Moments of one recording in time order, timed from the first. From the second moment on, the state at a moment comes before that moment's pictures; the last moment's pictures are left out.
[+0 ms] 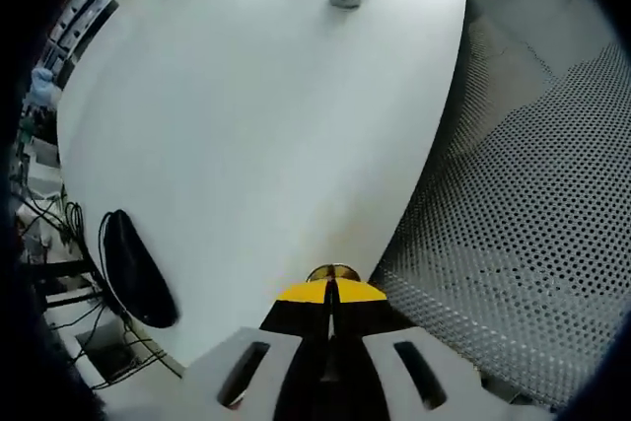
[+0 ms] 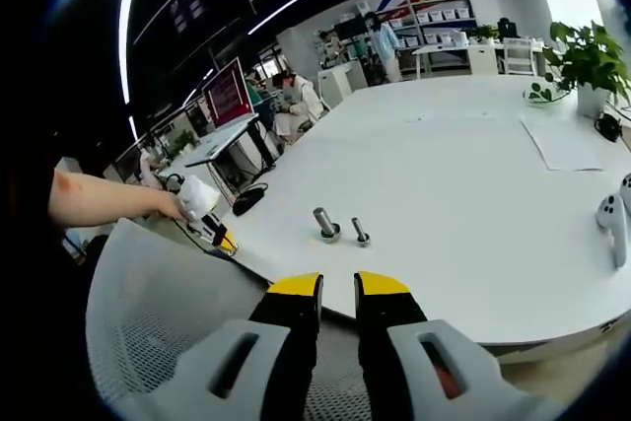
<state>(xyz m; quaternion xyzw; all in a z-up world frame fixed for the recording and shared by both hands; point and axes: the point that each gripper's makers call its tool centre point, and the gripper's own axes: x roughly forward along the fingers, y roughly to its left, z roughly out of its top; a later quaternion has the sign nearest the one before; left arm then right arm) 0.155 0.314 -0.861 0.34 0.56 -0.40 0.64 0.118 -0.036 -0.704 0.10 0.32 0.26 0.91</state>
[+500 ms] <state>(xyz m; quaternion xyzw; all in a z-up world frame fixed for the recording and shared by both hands) 0.172 0.232 -0.862 0.44 0.50 -0.48 0.57 0.118 -0.035 -0.704 0.10 0.32 0.26 0.91</state>
